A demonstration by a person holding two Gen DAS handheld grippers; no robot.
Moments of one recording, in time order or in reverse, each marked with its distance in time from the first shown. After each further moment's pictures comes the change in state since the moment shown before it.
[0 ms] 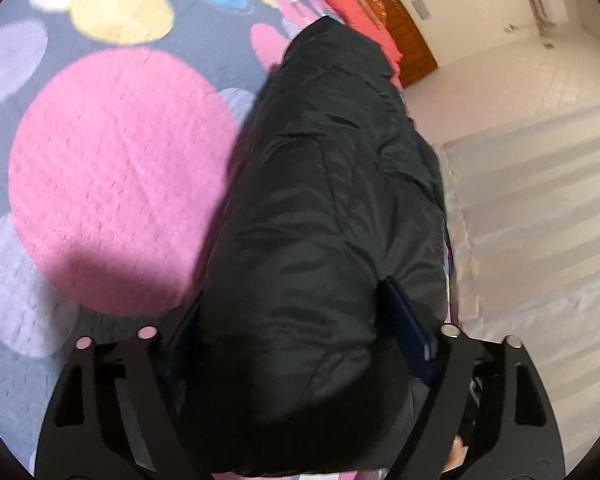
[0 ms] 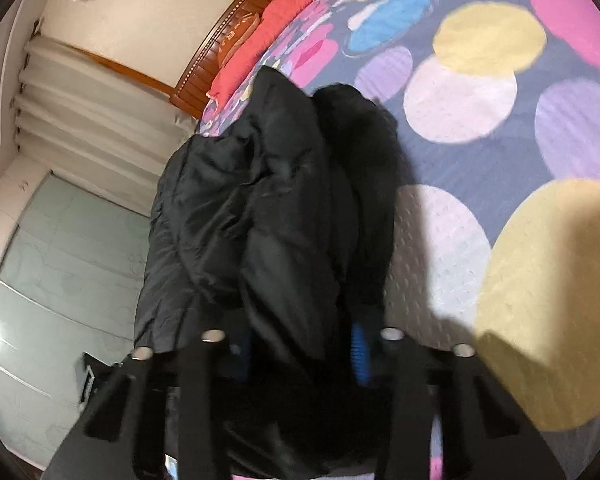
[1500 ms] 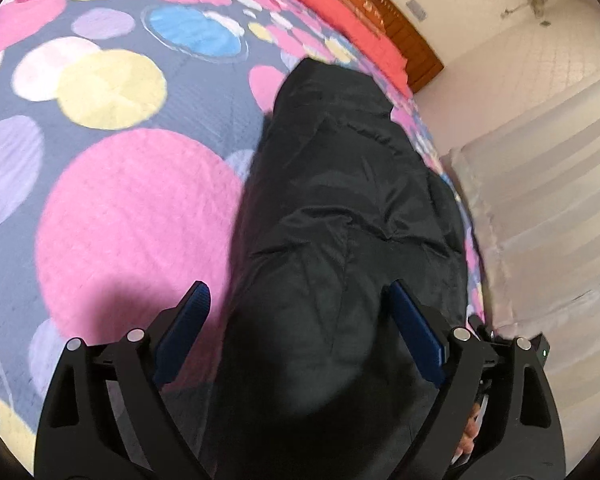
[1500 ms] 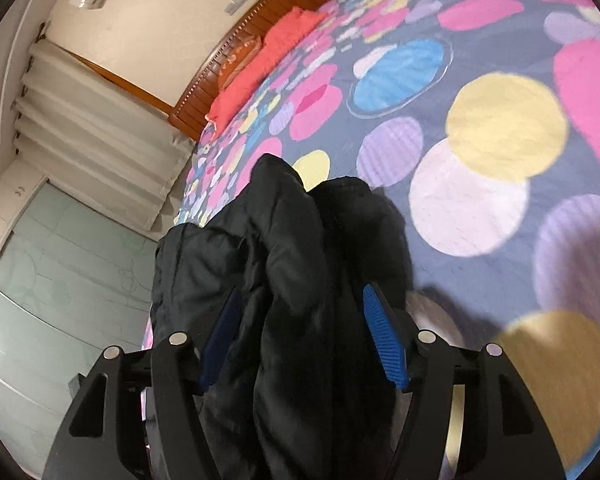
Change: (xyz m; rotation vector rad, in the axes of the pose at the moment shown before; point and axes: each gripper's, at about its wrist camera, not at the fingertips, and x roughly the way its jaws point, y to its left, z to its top) left arm 0.014 -0.008 0.047 0.087 -0.046 0.122; right arm 0.000 -0.005 0.060 0.003 -0.061 -0.010
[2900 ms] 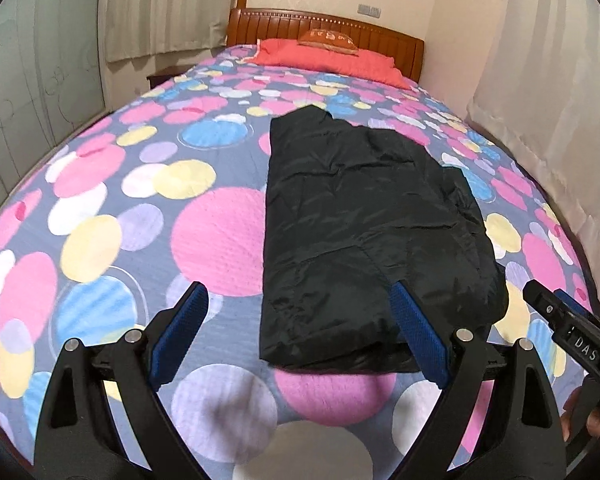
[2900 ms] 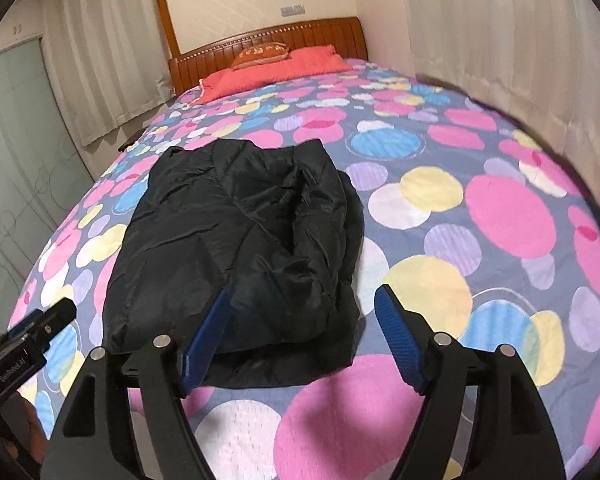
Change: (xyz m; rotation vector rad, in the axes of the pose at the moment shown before) left arm -0.122 -0.084 -0.122 0.422 -0.245 0.392; right arm -0.109 0.109 -0.135 -0.498 -0.143 -0.438
